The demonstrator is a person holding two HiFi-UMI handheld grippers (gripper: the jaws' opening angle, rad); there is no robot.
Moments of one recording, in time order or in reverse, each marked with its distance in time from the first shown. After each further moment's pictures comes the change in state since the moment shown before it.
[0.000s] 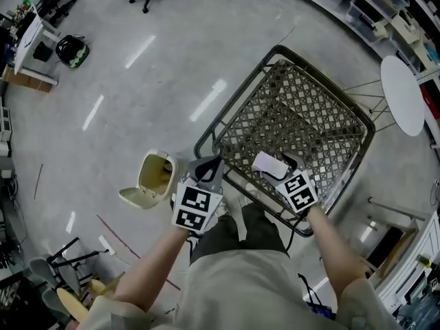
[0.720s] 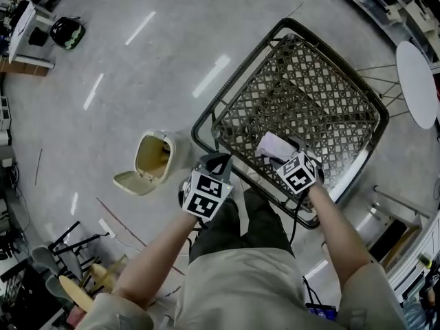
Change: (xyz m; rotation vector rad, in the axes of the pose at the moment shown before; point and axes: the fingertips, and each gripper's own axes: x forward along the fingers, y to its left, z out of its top) left arm 0.065 -0.029 -0.102 -0.066 0.225 -0.088; right arm 0.068 -0.022 -0.080 -0.146 0.245 0.016
